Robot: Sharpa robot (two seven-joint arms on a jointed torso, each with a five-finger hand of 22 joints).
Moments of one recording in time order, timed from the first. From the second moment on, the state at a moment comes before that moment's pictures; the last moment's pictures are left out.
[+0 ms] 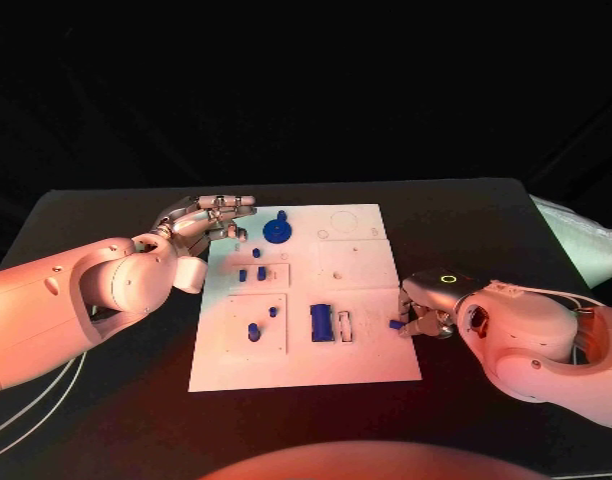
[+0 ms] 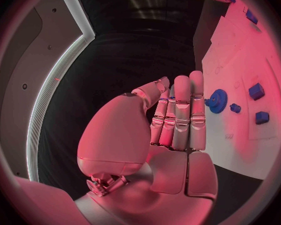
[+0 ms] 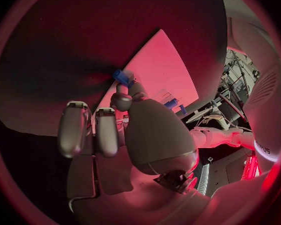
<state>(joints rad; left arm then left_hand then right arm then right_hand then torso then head) 1.13 -0.83 0.00 1.46 0.05 -0.17 0.26 1.37 -0.09 0.48 -0.12 0.11 1.02 0.20 0.14 0.08 1.04 0.12 0.28 0.09 1.18 0.03 0.97 0.46 0.17 1.09 0.13 0.65 0.88 0.99 -1.12 -0.05 1.96 -1.80 -0.07 -0.58 1.47 0.07 -0.11 0.13 0.10 1.13 0.06 0.15 0.34 1.34 -0.01 0.89 1.07 1.47 -0.07 1.40 1.28 0.09 1.42 0.03 1.36 1.16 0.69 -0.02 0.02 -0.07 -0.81</state>
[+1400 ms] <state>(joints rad) 1.13 -0.82 0.00 1.46 0.05 -0.17 0.26 1.36 -0.09 0.48 -0.12 0.11 1.02 0.20 0.14 0.08 1.03 0.12 0.28 0.09 1.18 0.03 0.97 0.45 0.17 1.09 0.13 0.65 0.88 1.02 -1.01 -0.05 1.93 -1.29 -0.31 -0.58 1.33 0.03 0.13 0.25 0.23 1.14 0.06 0.13 0.34 1.36 -0.02 0.90 1.10 1.47 -0.08 1.40 1.30 0.09 1.43 0.02 1.37 1.17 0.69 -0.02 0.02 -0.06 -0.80</state>
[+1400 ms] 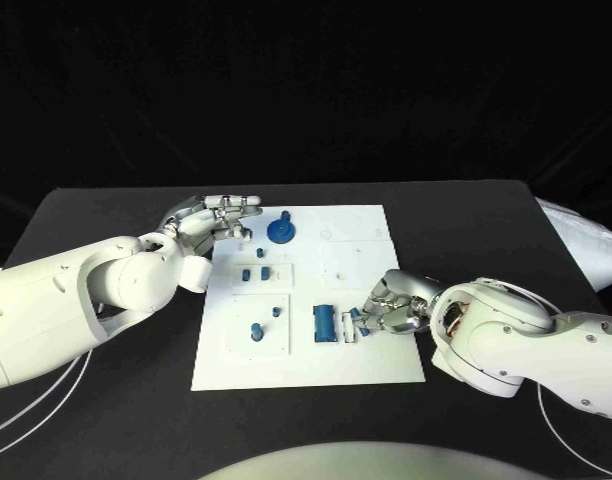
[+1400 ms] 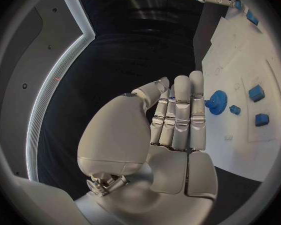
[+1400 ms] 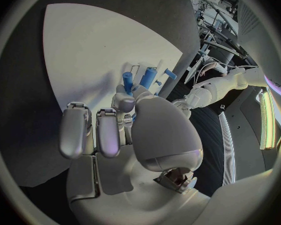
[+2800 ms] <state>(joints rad) 1.13 -0.82 0.00 1.45 0.05 -0.17 0.26 1.36 -0.09 0.48 -0.12 0.11 1.01 0.20 0.14 0.08 1.03 0.12 0.29 0.08 1.18 0.03 0.97 0.45 0.17 1.09 0.13 0.65 0.88 1.01 -0.96 -0.05 1.90 -1.34 -0.28 -0.58 1.08 -0.08 -0.01 0.29 0.23 1.16 0.06 0.14 0.36 1.37 -0.01 0.92 1.13 1.47 -0.08 1.40 1.30 0.09 1.43 0.03 1.37 1.18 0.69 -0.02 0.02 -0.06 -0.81</state>
